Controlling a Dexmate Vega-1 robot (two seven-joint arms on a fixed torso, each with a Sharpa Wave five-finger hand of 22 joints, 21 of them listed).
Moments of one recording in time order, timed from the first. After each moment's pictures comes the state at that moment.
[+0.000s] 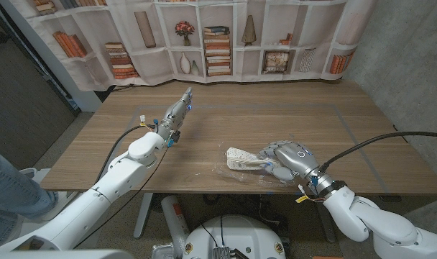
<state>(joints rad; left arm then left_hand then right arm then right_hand) 0.99 0.64 0.36 -1.68 -0.56 -0.08 0.09 0.35 0.05 -0.02 0.10 0.28 -0.10 0.07 0.20 0.19 -0.13 0.03 0.21 0.18 -0.17 0.04 0.19 0.18 -0.17 0.02 0.20 0.18 -1.38 -1.23 -0.59 -2.25 -0.74 -0.32 -0.55 0.72 -0.06 0.35 -0.12 0.21 0.71 -0.22 0.18 0.20 0.69 -0.20 0.21 0.19 0.58 -0.06 0.18 0.18 0.55 0.08 0.20 0.18</state>
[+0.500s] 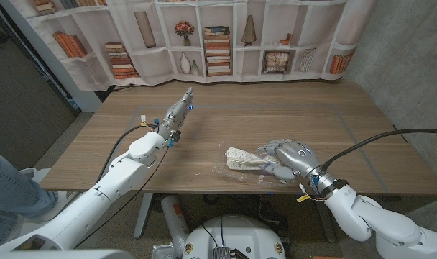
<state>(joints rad) 0.98 0.63 0.37 -1.67 -0.56 -0.08 0.08 0.35 0.05 -0.03 0.10 0.28 -0.10 0.07 0.20 0.19 -0.13 0.03 0.21 0.18 -0.17 0.04 0.19 0.18 -0.17 0.02 0.20 0.18 -1.40 -1.26 -0.57 -2.28 -0.74 -0.35 -0.54 0.69 -0.10 0.33 -0.11 0.23 0.59 -0.22 0.17 0.20 0.65 -0.19 0.20 0.19 0.55 -0.05 0.18 0.18 0.54 0.09 0.20 0.18</state>
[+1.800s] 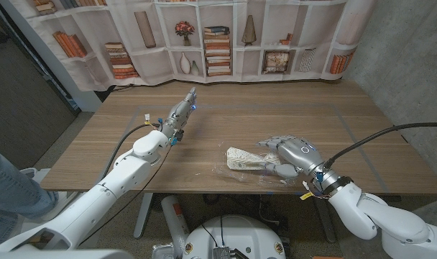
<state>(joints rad) 0.94 0.61 0.39 -1.62 -0.56 -0.08 0.06 0.35 0.05 -0.04 0.10 0.28 -0.10 0.07 0.20 0.19 -0.13 0.03 0.21 0.18 -0.17 0.04 0.19 0.18 -0.17 0.03 0.20 0.18 -1.43 -1.31 -0.52 -2.32 -0.69 -0.35 -0.56 0.62 -0.10 0.29 -0.08 0.27 0.48 -0.22 0.18 0.20 0.56 -0.17 0.19 0.19 0.50 -0.05 0.18 0.18 0.54 0.11 0.20 0.18</state>
